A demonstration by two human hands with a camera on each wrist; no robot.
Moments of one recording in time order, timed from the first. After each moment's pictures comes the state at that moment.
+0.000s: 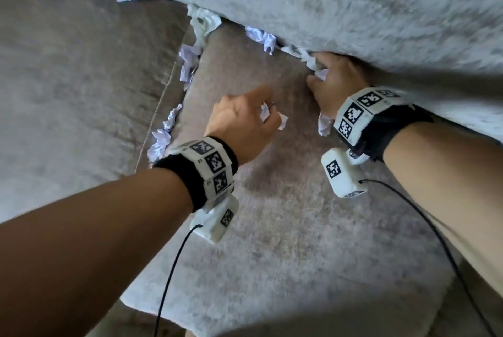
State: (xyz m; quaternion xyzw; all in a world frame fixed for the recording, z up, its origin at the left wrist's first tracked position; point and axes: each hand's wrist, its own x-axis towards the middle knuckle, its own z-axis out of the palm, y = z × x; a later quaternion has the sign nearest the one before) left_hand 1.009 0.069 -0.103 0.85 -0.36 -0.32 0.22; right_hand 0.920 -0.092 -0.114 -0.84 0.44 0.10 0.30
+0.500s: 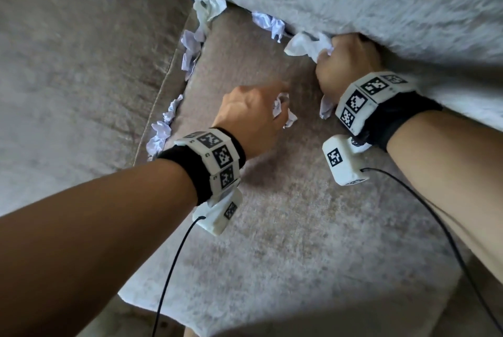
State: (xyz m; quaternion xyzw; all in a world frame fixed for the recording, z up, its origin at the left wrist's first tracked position) left_hand 1.011 0.069 -0.113 0.82 -0.42 -0.31 0.23; right_hand 0.936 -0.093 -0.123 -0.85 0.48 0.08 0.20
